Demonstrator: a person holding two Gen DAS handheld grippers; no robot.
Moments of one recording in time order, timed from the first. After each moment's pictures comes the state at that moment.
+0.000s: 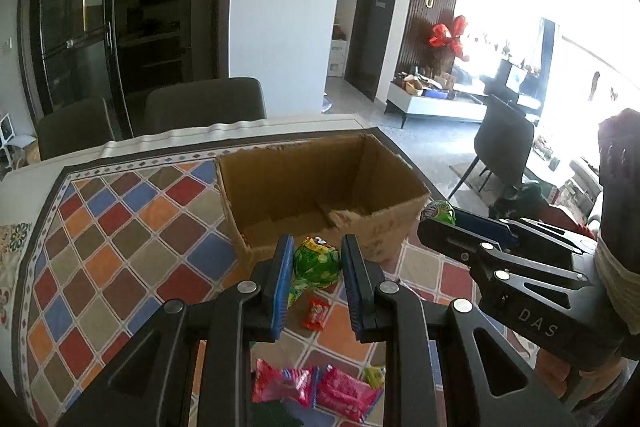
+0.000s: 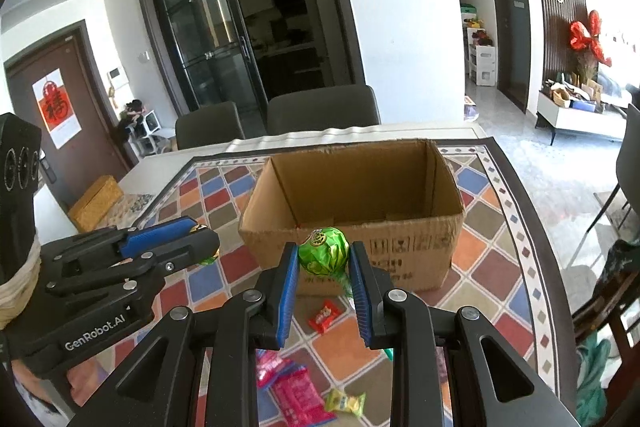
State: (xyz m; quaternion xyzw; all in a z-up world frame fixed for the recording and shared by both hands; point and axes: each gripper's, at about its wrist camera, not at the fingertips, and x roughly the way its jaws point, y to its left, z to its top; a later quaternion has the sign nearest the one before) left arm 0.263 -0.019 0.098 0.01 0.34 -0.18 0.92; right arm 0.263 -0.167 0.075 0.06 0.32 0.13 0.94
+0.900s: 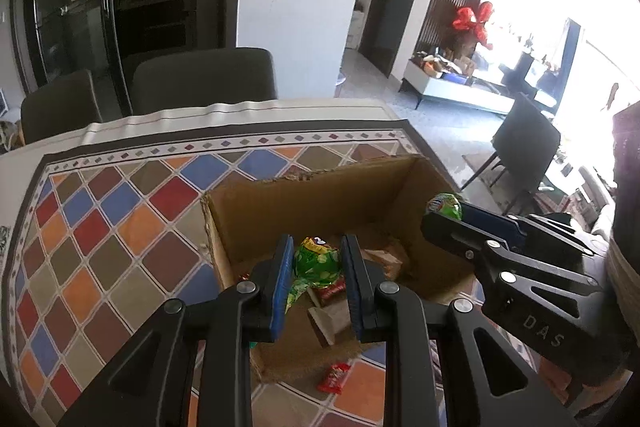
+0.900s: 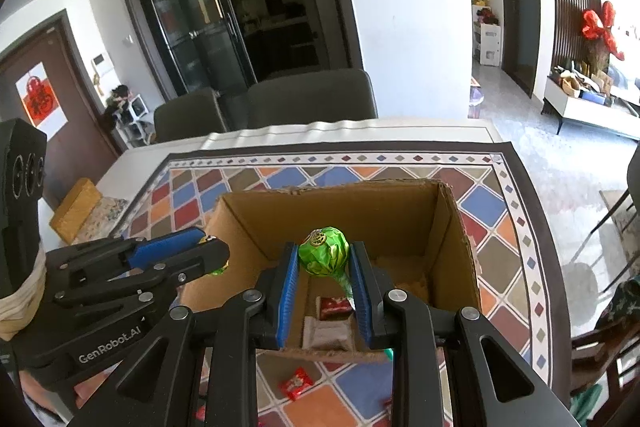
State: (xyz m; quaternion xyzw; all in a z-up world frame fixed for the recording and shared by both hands) left arm 0.391 -0.034 0.075 -0.01 0.41 -0.16 0.90; right arm 0.395 -0.171 0.063 0.05 0.38 0.13 0.92
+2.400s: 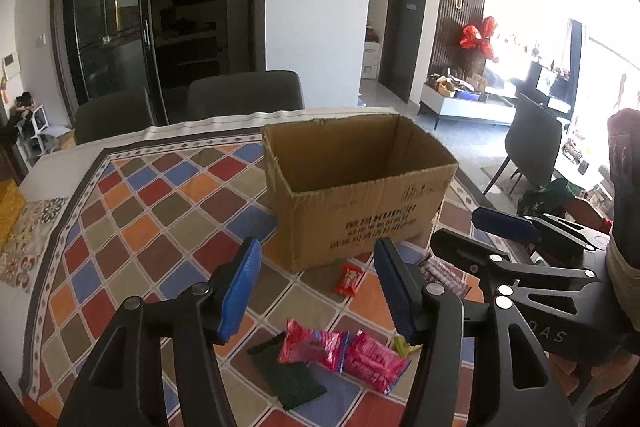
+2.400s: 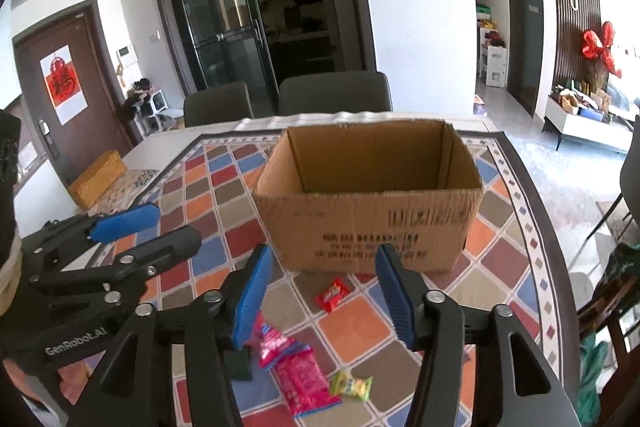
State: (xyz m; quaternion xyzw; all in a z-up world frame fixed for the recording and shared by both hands) left arm 0.208 0.003 0.077 0.02 0.34 -0.11 0.93; right arm 0.247 -0.151 0.053 0.03 0.34 0.14 0.93
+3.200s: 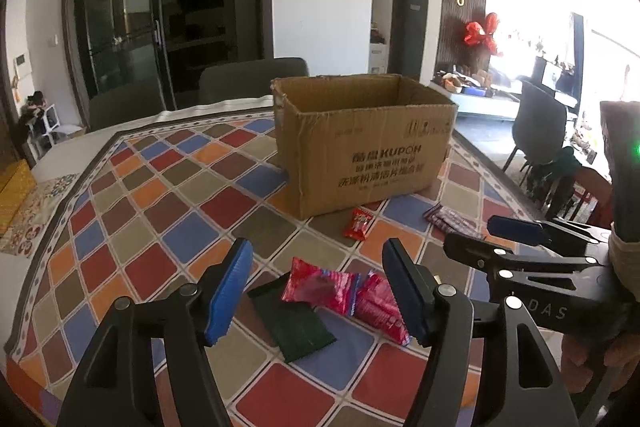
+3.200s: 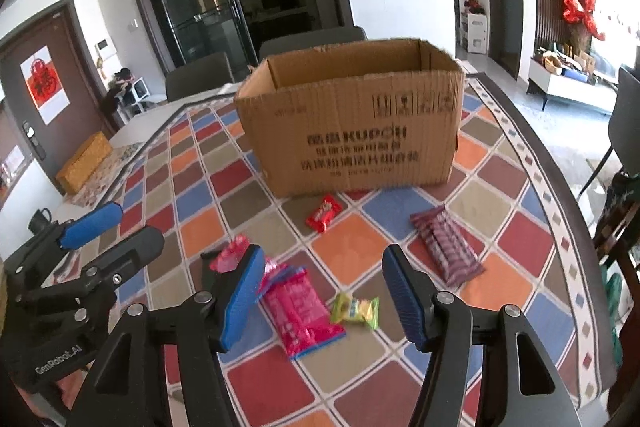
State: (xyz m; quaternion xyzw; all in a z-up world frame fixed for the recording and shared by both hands) left arm 0.148 0.009 0.014 0.03 0.32 -0.10 0.94; right arm 0.195 -0.156 -0.014 0.05 0.38 0.11 0.92
